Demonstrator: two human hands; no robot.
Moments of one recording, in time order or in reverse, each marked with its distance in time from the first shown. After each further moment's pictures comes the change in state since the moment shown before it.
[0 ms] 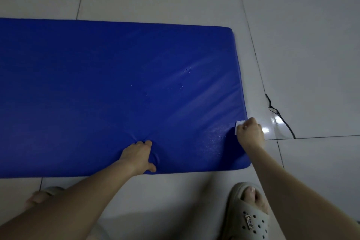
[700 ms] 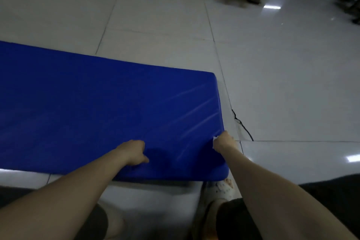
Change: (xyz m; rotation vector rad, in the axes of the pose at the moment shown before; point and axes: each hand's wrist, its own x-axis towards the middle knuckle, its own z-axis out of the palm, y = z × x) left_hand -0.134 0.023 -0.031 -0.138 0.049 -0.014; right_hand -0.139 -0.023 -0.093 -0.122 -0.198 -0.011
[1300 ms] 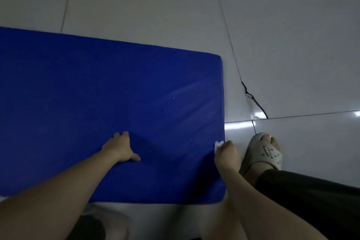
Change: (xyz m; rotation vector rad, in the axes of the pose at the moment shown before) left_hand 0.091 -0.023 0.030 0.075 -0.100 -0.265; right_hand 0.022 0.064 0.106 0.143 0.182 0.120
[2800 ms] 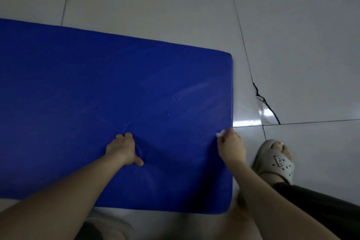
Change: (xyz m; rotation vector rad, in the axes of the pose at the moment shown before) left_hand 0.007 0.013 -0.006 0.088 -0.021 -0.084; right_hand 0.039 -0.035 -0.004 -0.099 -0.090 -0.259
